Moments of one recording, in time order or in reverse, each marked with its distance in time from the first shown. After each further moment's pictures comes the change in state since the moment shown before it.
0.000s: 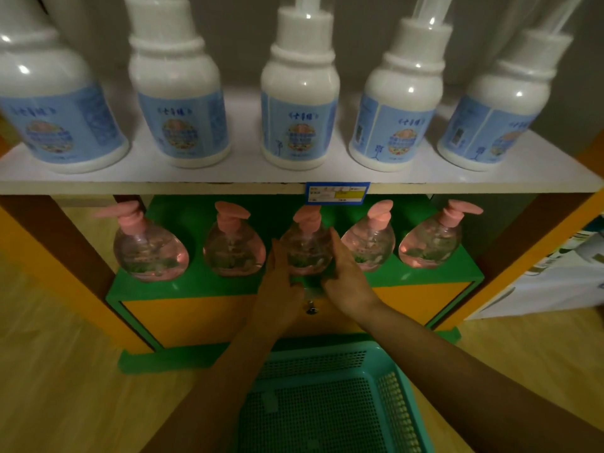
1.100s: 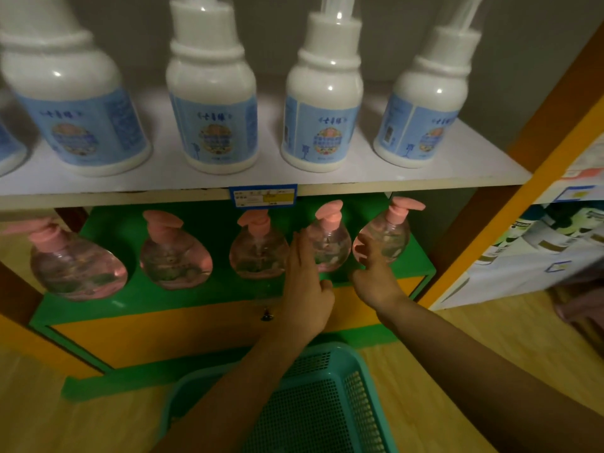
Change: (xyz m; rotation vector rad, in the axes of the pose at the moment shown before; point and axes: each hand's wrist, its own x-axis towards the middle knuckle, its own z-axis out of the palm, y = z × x) left_hand -0.004 0.062 0.085 0.064 -0.024 0.184; right_hand -0.022 0.025 -0.095 0.104 0.196 0.206
